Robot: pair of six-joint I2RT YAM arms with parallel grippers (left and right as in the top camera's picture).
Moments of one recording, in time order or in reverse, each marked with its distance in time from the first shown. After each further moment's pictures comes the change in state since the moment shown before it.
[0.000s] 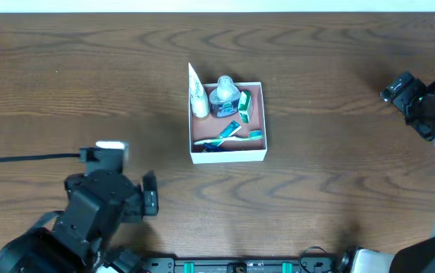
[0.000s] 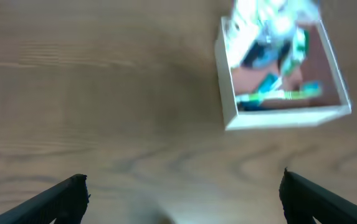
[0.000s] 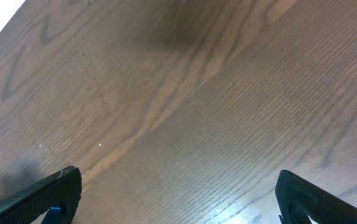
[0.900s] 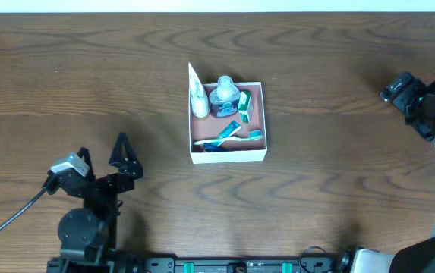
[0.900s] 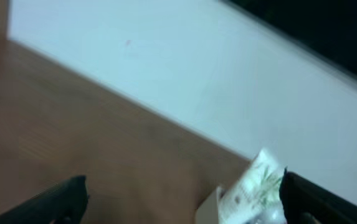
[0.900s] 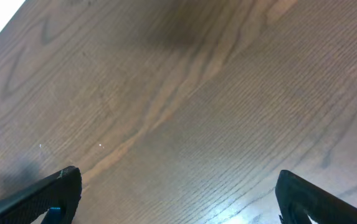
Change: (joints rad) left arm 0.489 -0.547 -0.872 1.144 0.181 -0.024; right arm 0.000 0.000 0.000 0.000 0.000 0.000
